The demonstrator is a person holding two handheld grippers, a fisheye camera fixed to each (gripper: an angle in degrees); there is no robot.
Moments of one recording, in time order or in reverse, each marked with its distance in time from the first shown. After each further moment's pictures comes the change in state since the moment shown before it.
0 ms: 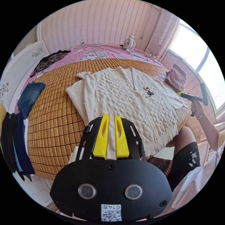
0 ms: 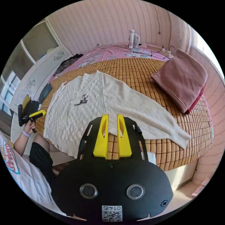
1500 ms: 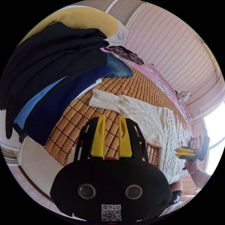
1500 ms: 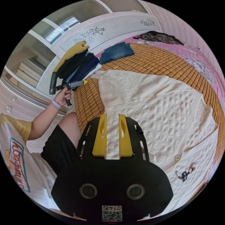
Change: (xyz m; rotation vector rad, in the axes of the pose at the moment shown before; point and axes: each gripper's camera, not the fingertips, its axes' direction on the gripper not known) left arm -0.288 0.131 -0.084 0.180 -0.149 -0.697; right arm -0.249 -0.148 0.285 -0.338 -0.418 -0.607
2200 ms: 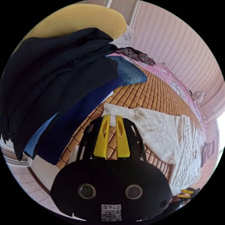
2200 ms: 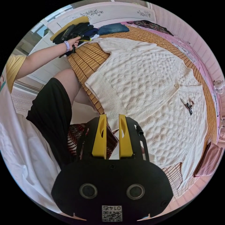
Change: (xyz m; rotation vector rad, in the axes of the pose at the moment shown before) left arm -0.005 -0.041 0.014 0.011 -0.153 0.016; right arm -0.057 0.091 0.064 -0.171 0.279 0.017
